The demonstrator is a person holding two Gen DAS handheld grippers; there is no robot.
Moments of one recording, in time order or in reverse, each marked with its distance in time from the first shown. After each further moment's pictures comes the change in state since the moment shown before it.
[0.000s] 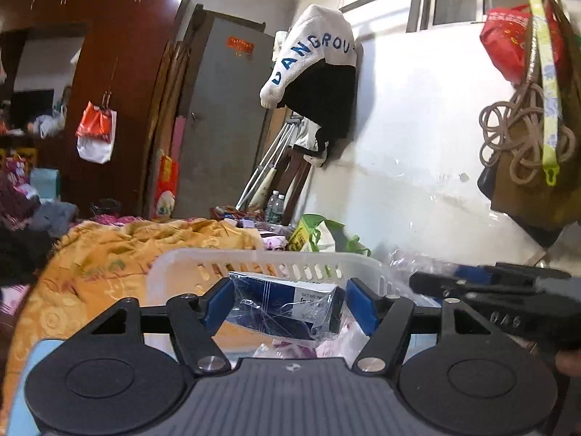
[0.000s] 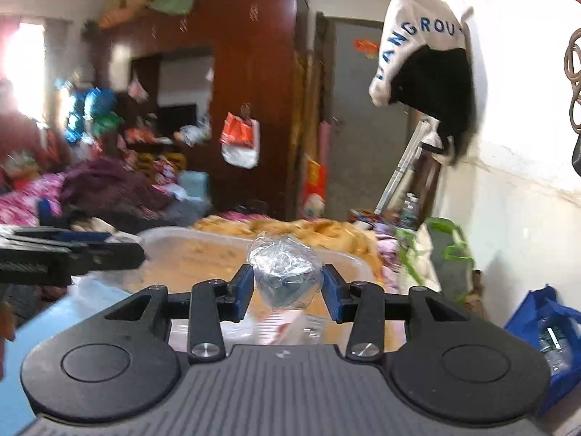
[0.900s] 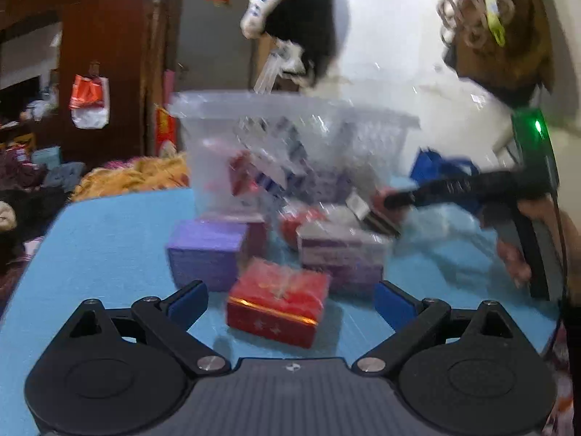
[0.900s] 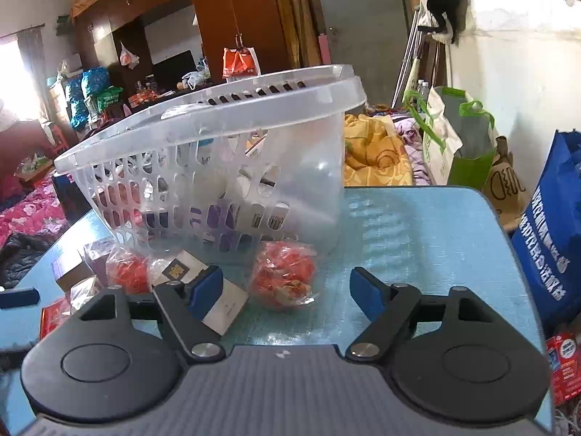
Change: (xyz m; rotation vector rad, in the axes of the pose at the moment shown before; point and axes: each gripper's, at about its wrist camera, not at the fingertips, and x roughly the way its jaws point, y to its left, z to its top) left arm -0.083 -0.007 -0.135 0.152 0.230 0.018; right arm -0.004 -0.035 -0.114 0.237 0.258 0.159
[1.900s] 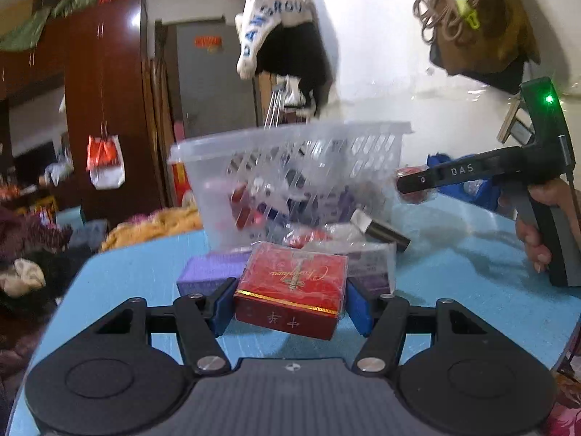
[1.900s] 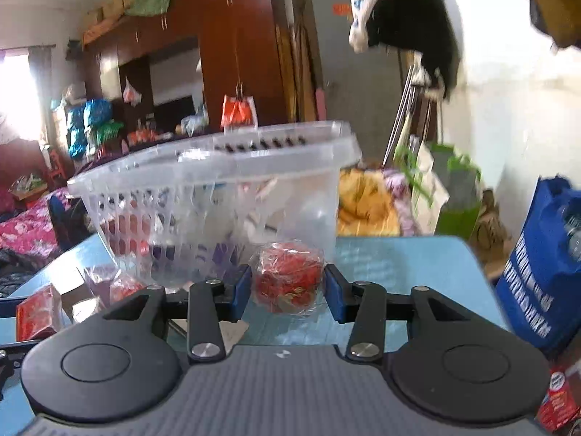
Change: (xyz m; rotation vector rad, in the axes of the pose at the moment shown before) left arm -0.020 -0.028 -0.024 0.150 -0.174 0.131; right arm -0.031 0.012 -0.013 -0.070 -0.229 -0.073
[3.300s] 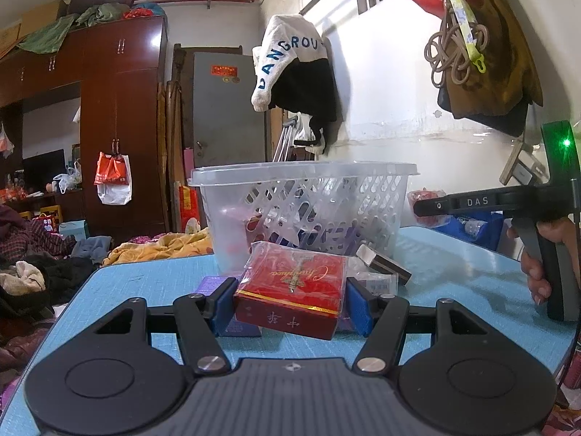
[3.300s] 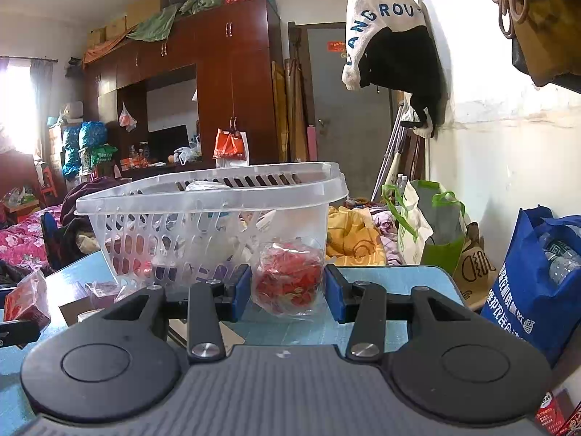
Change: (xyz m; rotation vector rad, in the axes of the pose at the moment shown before) left arm -0.014 0.010 -0.006 -0.079 -0.120 0.006; right arm -0.019 0.008 -0.004 -0.023 -0.099 -0.036
